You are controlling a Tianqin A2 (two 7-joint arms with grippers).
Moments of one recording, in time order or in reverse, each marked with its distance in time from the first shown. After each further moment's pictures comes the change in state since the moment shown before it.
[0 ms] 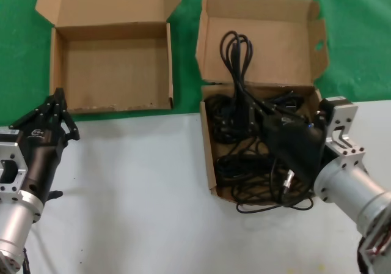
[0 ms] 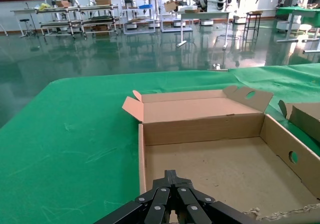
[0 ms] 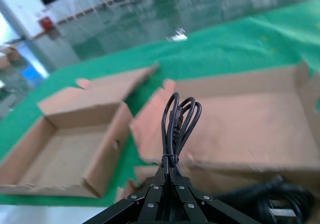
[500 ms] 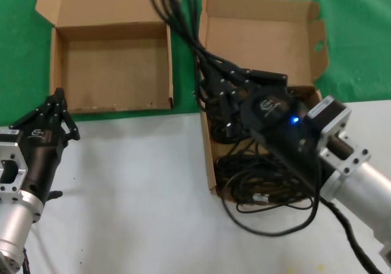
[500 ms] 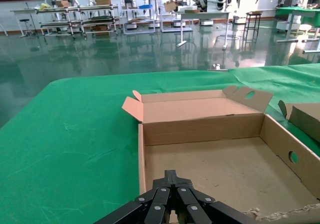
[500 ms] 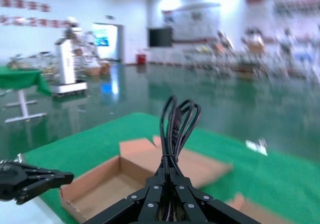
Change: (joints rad) left arm 0.000 0.000 0.000 0.000 0.000 0.000 0.000; right arm -0.144 -0.010 0.220 0.156 -0.431 -0.334 -0.138
